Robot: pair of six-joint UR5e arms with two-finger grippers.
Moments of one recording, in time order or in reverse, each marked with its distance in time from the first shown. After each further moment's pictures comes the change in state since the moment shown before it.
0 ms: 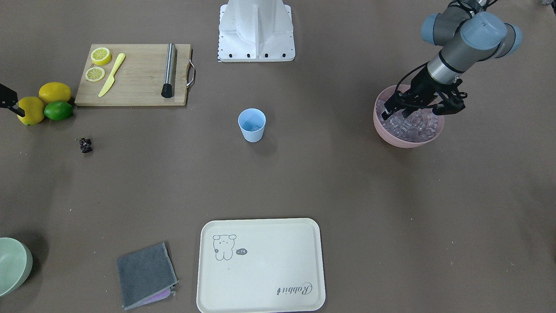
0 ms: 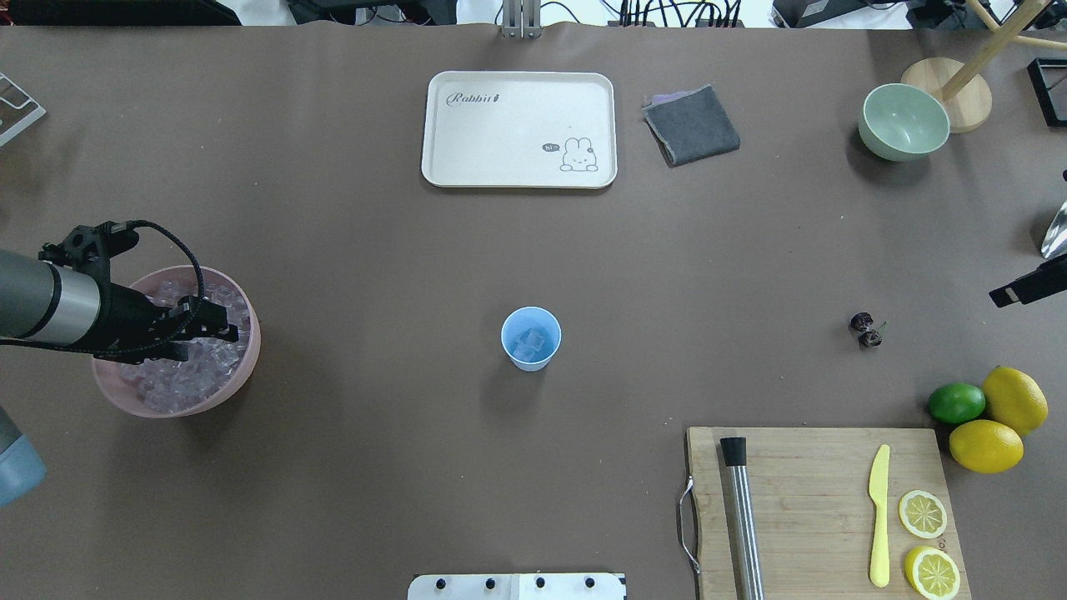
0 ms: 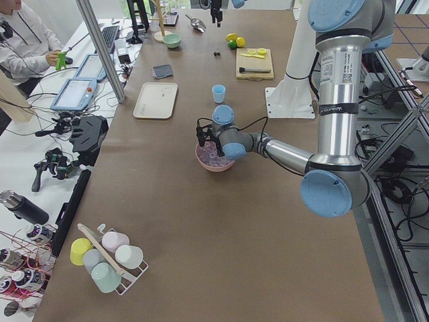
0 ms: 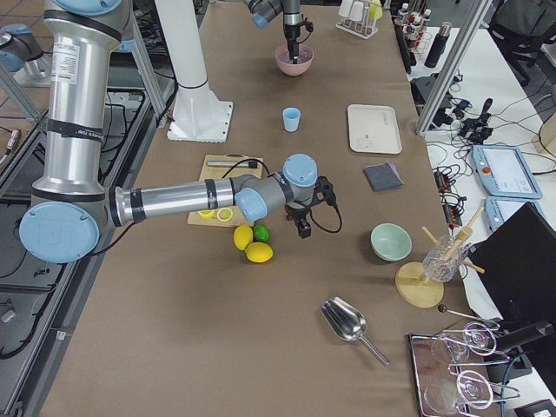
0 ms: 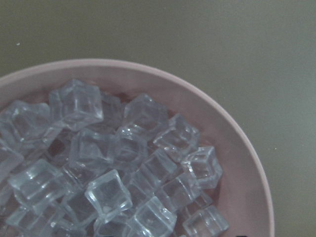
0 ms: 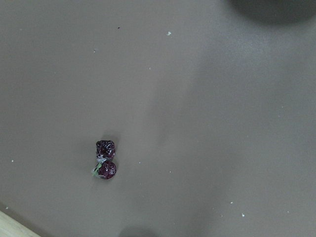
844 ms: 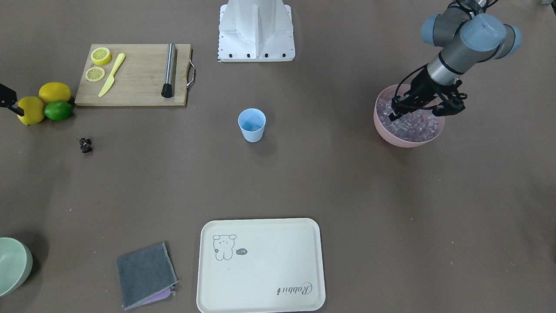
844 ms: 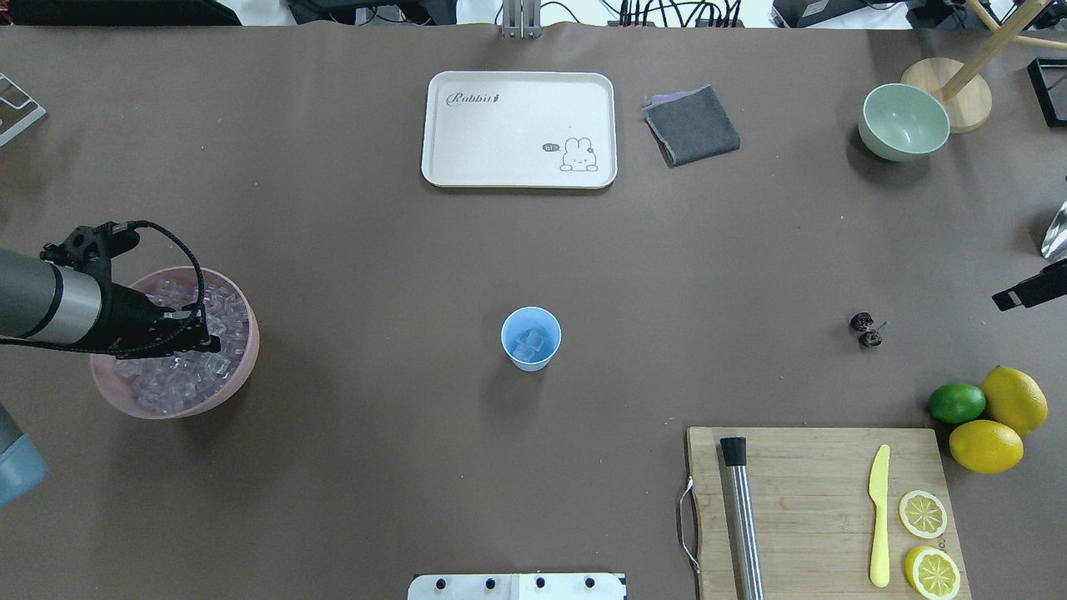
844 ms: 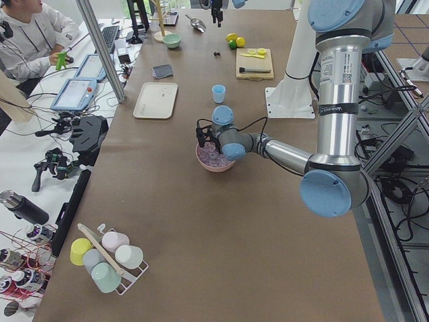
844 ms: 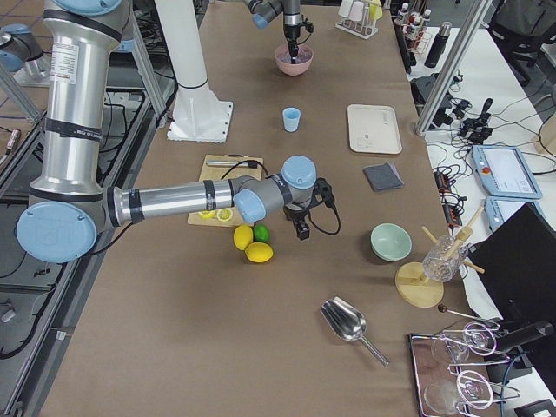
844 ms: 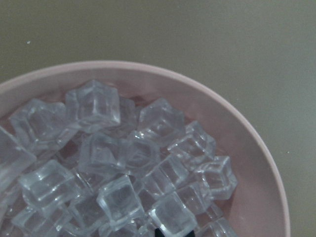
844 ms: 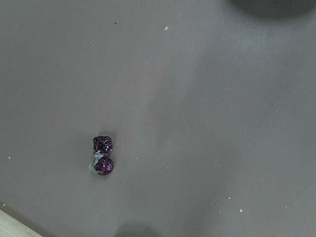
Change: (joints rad) left arm -0.001 -0.002 0.000 0.003 -0.005 -0.003; right arm 0.000 -0.009 -0.001 0.005 0.000 0.000
